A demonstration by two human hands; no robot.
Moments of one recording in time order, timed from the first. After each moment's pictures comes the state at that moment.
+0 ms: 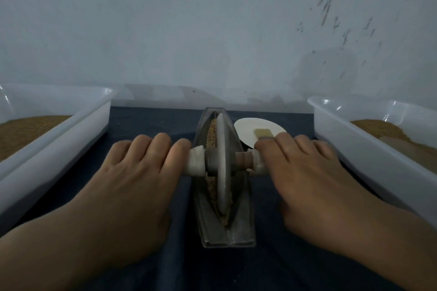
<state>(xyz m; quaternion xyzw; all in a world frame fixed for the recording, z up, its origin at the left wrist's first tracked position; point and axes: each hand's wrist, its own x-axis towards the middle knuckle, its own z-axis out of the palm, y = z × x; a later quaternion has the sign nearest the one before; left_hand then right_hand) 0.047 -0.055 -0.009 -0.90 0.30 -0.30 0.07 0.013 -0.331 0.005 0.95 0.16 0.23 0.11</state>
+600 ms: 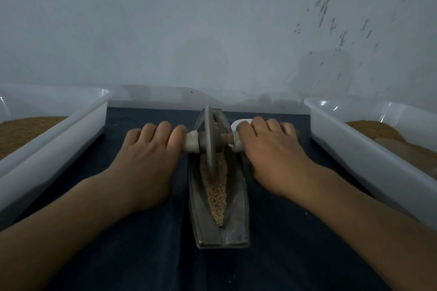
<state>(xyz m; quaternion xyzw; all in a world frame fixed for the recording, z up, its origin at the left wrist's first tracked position) 0.099 -0.074 -0.007 -0.94 0.23 -0.22 0.11 0.081 -0.316 0.008 0.96 0.13 0.22 0.11</state>
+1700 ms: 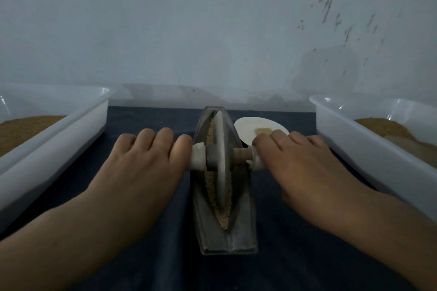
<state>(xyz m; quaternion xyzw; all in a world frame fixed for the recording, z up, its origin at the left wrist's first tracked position) 0.061 -0.072 0.001 -0.90 0.27 -0.33 0.13 0.041 -0.337 0.003 0.95 0.18 0.25 0.11</state>
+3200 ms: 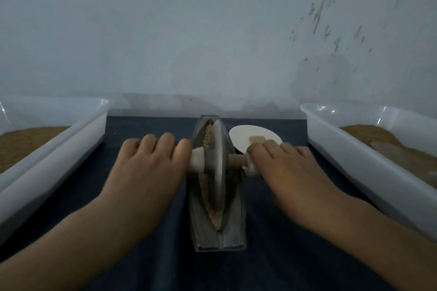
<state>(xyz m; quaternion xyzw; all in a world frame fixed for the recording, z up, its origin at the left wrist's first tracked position) 0.063 -0.084 0.003 -0.91 0.25 -0.31 0.12 0.046 -0.339 -0.004 0.95 0.17 0.25 0.09</state>
